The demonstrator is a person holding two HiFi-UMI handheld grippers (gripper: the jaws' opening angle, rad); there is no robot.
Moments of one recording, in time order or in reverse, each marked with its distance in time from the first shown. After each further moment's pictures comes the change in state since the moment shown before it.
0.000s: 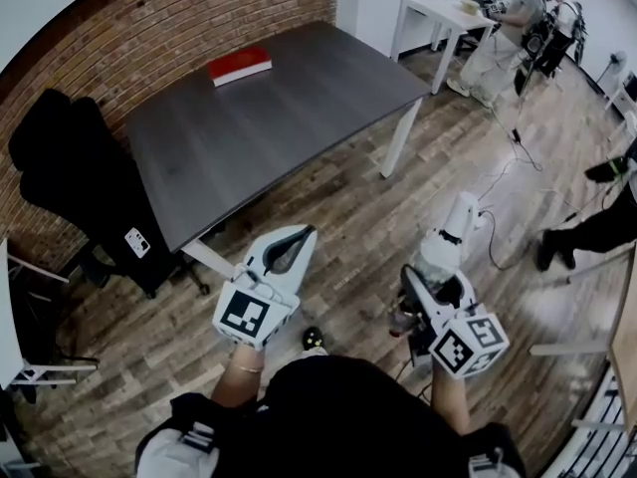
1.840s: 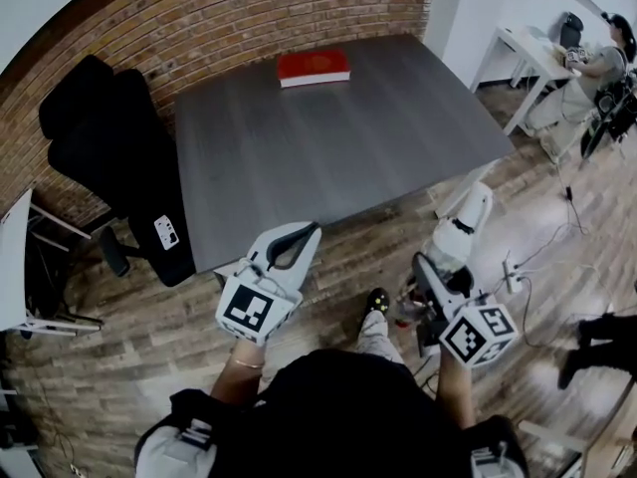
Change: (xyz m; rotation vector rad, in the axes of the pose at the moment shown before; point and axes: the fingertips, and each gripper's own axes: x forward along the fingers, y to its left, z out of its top) left arm 0.052 0.213 -0.039 0.005 0.073 0.246; right arm 0.272 -0.007 0.032 0.017 0.092 0.229
